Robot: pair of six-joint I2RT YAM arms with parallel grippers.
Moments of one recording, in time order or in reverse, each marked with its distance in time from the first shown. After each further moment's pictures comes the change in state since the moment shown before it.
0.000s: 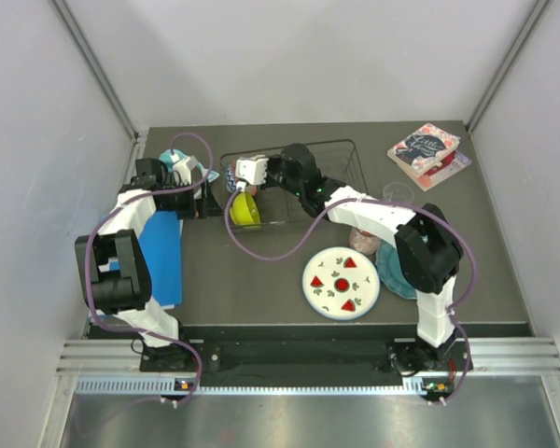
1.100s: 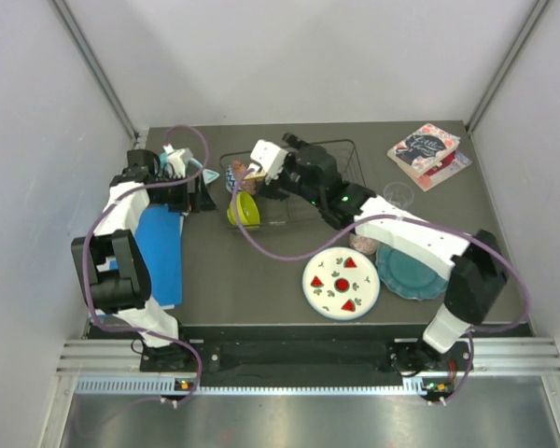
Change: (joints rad) left arm 0.013 0.006 0.077 -0.079 -0.029 0.063; right arm 0.074 -0.259 -0.107 -0.129 0.138 0.332
